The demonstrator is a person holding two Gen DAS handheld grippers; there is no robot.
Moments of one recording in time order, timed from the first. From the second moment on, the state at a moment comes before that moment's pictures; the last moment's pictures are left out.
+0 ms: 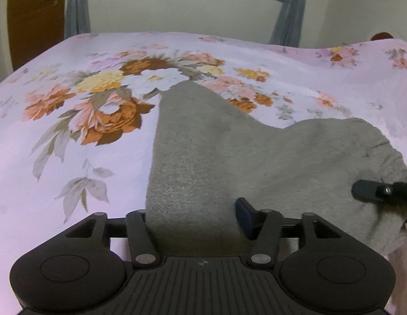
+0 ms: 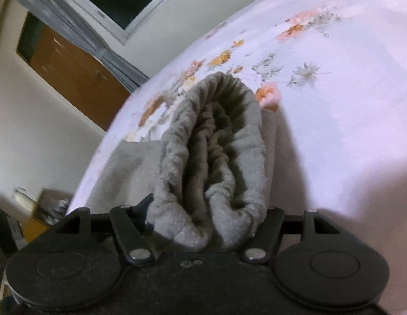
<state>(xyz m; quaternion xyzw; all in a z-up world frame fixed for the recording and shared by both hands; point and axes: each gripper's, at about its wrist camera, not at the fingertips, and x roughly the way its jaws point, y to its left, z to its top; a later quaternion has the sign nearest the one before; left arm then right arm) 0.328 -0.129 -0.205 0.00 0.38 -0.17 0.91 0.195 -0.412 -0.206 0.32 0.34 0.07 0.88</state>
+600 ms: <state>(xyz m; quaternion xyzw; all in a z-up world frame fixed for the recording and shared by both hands) 0.271 -0.139 -0.153 0.06 0.33 -0.17 0.93 0.167 -0.359 -0.127 0.12 0.28 0.01 0.95</state>
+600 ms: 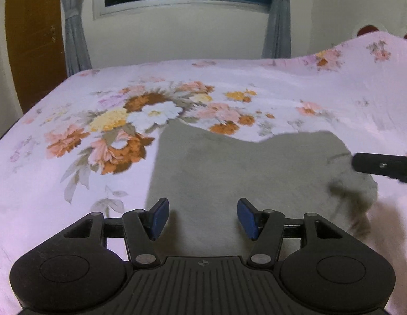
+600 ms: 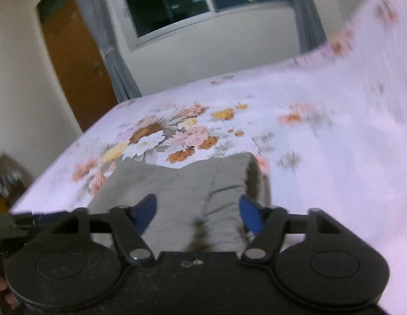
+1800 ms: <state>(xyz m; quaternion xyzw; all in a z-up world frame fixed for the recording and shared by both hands) 0.224 -0.145 -0.156 0.07 0.37 -0.15 0.91 0.124 -0.329 -0.135 0.12 0.31 0.01 0.94</state>
